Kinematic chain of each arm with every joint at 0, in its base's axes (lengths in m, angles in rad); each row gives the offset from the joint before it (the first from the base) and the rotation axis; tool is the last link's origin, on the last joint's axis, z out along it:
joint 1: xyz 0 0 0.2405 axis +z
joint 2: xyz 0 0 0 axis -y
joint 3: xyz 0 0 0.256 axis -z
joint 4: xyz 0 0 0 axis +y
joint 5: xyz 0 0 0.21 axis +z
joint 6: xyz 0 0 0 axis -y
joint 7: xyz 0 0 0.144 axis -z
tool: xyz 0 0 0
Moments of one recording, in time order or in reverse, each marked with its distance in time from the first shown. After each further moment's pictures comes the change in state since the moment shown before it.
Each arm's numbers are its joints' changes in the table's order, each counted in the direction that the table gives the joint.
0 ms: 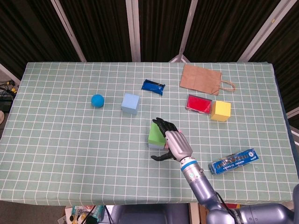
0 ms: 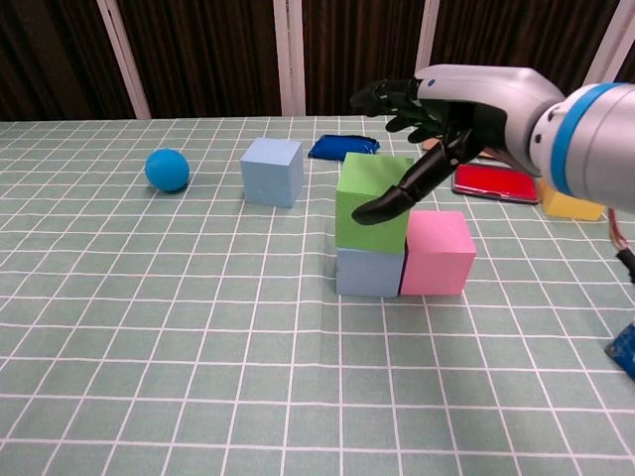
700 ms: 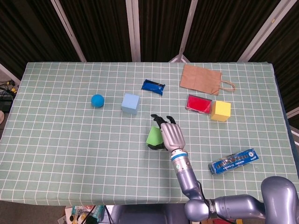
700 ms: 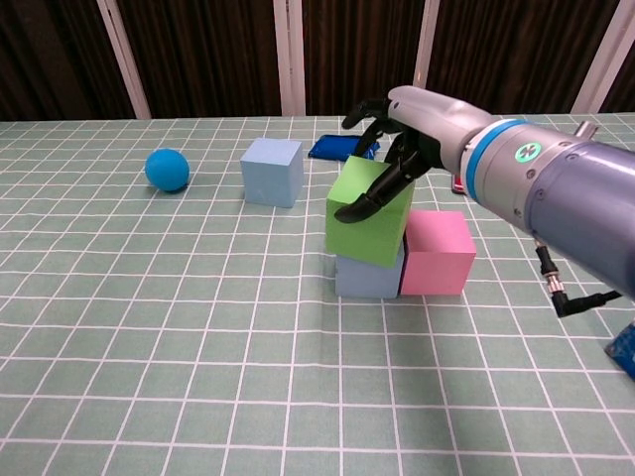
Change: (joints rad) left arm 0.006 -0.021 -0.006 -0.011 -0.004 0.010 0.029; right arm 0.078 0.211 -0.032 0.259 0.041 -0.102 0.141
